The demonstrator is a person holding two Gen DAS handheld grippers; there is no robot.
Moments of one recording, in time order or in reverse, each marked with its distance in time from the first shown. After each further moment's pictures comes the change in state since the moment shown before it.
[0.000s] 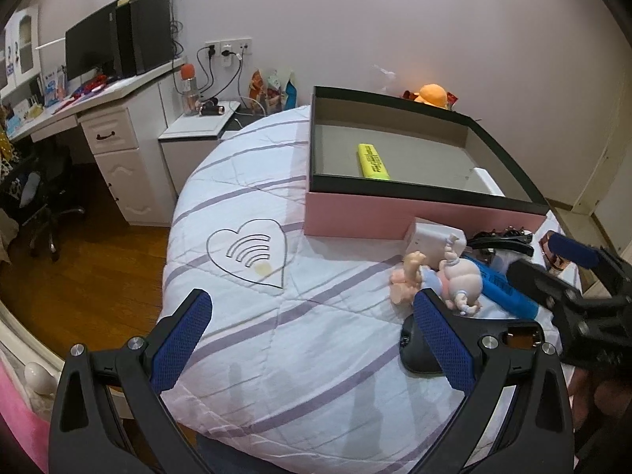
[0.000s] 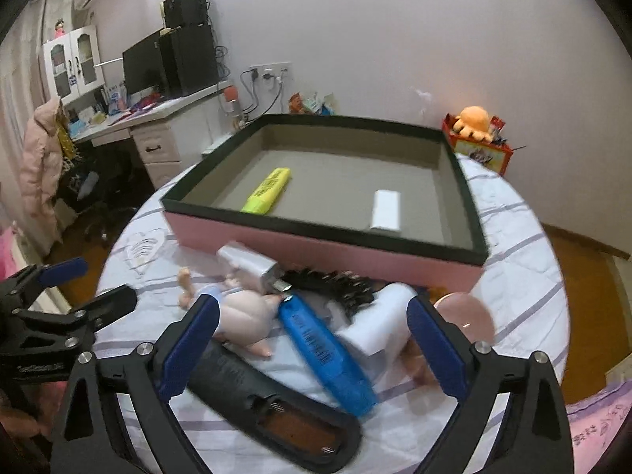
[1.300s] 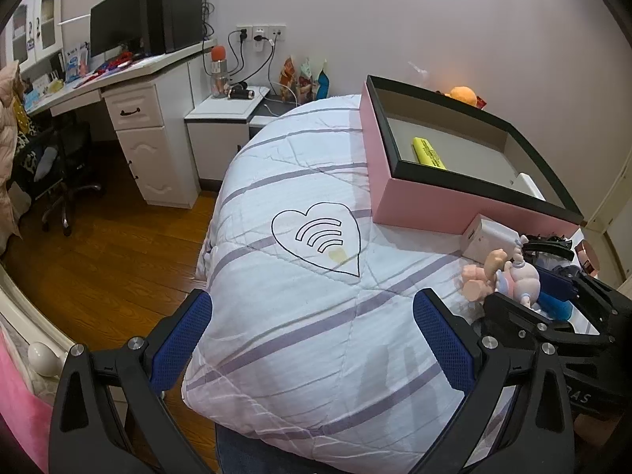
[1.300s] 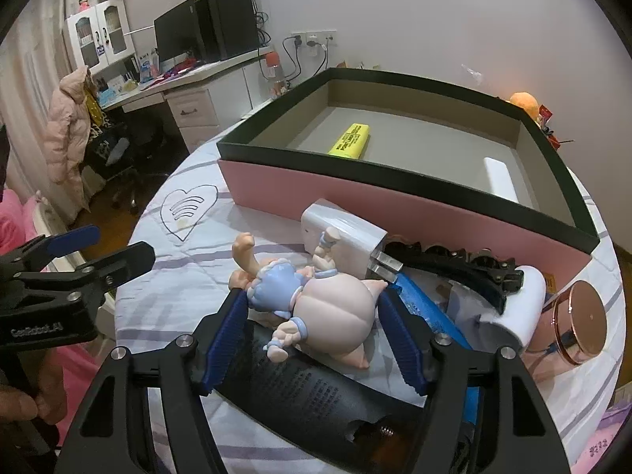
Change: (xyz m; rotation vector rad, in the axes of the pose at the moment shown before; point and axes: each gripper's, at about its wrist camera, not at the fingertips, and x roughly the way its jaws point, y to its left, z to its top) left arm 0.011 0.042 -0.009 -0.073 0.031 0.054; right arm 0.036 0.045 -0.015 -0.068 0.103 0.105
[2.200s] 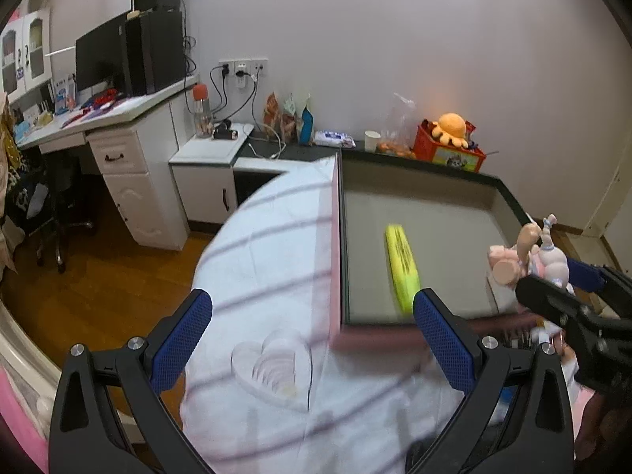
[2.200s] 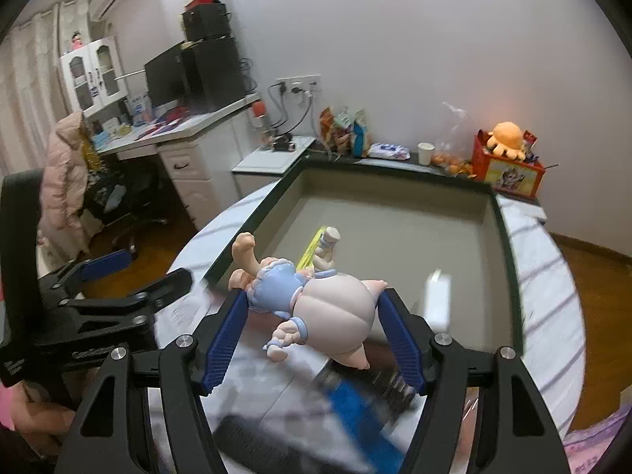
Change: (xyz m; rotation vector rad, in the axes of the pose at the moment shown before) left arm 0.004 -0.038 0.098 0.039 -0.091 -0.017; right arm -0.039 -0.034 0.091 0.054 -0.122 -0.021
